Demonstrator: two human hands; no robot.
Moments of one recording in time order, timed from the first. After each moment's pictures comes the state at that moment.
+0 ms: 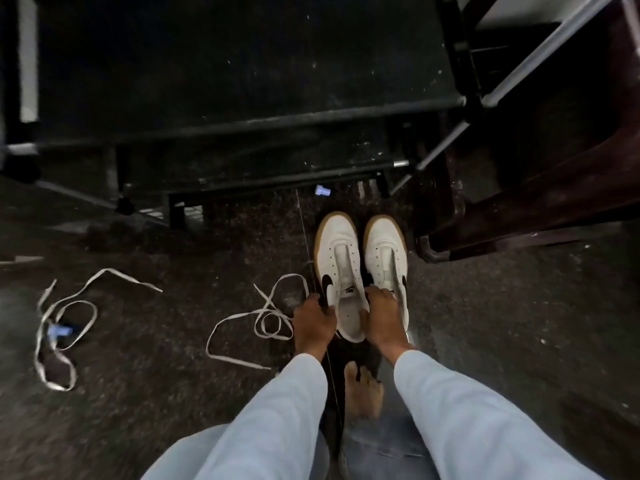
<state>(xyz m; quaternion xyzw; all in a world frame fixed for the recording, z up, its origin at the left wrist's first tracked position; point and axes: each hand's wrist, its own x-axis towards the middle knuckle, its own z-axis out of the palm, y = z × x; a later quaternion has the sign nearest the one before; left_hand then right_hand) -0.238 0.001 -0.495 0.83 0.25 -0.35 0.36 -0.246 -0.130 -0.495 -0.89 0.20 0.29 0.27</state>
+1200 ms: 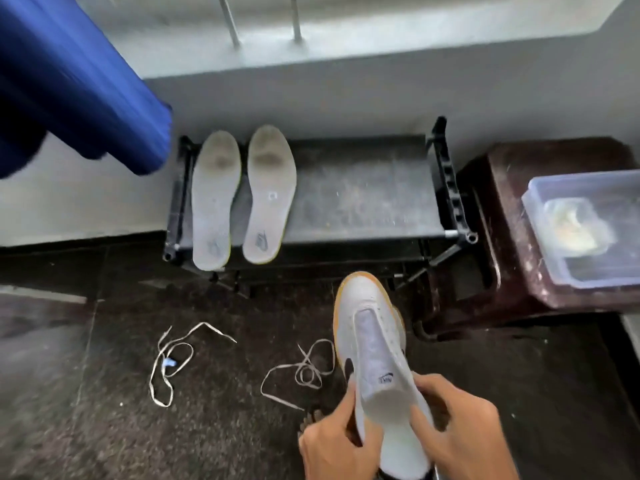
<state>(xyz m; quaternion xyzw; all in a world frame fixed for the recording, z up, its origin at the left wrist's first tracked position) -0.290 0.010 -0.081 0.89 0.23 -0.08 0.39 -0.253 -0.148 -0.036 -0.91 0.10 0.17 0.37</state>
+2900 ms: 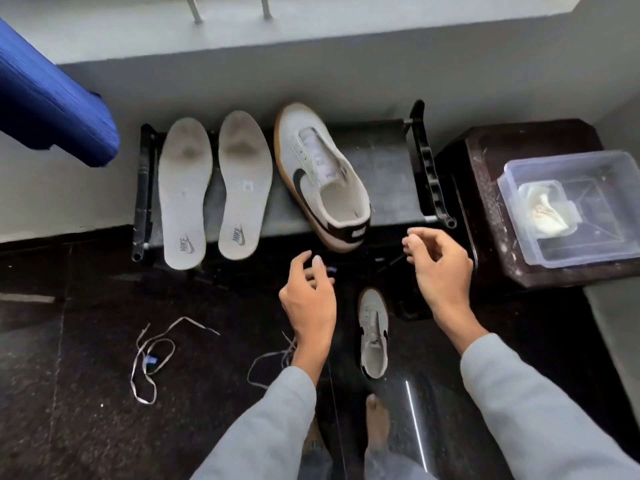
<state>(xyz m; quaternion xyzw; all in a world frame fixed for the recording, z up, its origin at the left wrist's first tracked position) -0.112 0.016 -0.091 0.78 0.29 0.01 0.55 -0.086 -0.154 -0.070 -0.82 0.24 -0.04 0.52</state>
